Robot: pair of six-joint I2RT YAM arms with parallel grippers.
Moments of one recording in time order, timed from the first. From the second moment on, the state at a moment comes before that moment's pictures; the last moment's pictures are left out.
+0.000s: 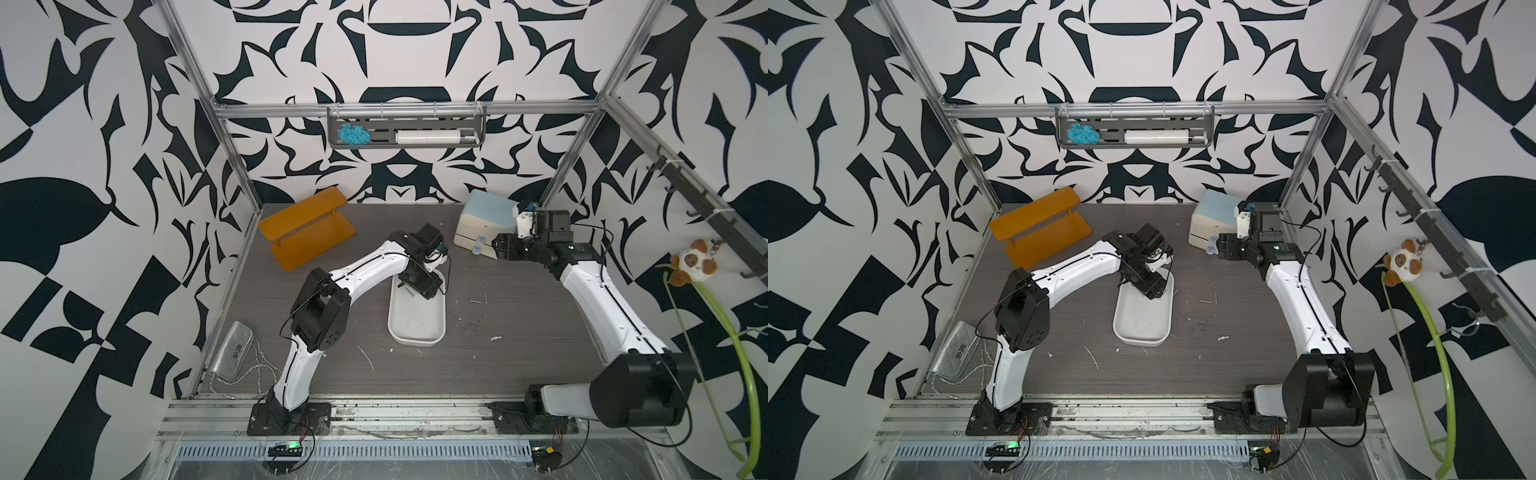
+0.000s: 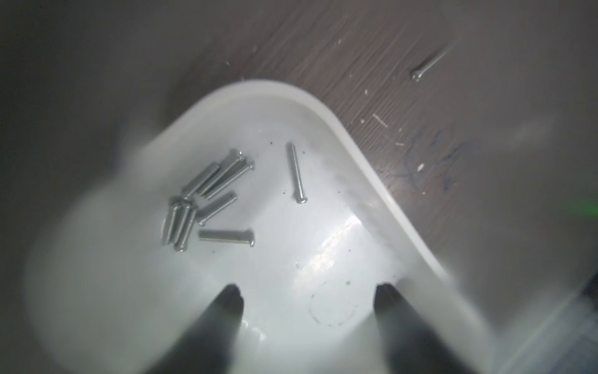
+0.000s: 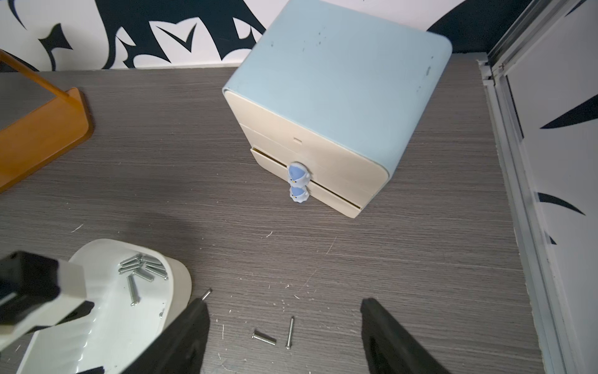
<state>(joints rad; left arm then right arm) -0.83 2.10 1.81 -0.99 0.16 0.01 0.05 1.36 1.20 -0.62 -0.14 0.01</state>
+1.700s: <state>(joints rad) -0.84 2.39 2.02 -0.94 0.14 0.03 0.05 1.46 1.23 -0.68 -0.13 0.01</state>
